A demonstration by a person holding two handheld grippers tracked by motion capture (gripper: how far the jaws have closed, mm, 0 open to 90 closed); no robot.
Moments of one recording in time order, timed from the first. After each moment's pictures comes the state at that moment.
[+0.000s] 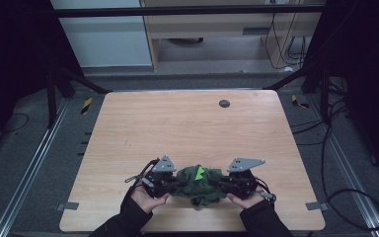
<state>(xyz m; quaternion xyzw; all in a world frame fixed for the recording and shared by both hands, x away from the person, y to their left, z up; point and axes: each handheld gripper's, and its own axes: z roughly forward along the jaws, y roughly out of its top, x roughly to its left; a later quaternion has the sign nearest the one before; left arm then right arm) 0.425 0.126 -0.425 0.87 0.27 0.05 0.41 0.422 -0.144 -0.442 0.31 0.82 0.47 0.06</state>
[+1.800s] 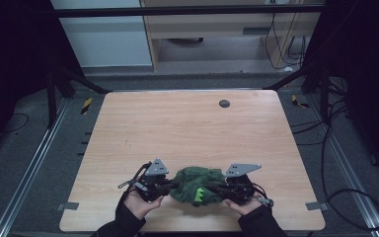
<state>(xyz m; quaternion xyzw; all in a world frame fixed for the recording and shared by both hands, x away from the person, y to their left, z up) 0.423 0.139 -0.434 0.86 0.31 0.06 0.40 0.413 -0.137 -0.451 0.33 0.83 0.46 0.04</state>
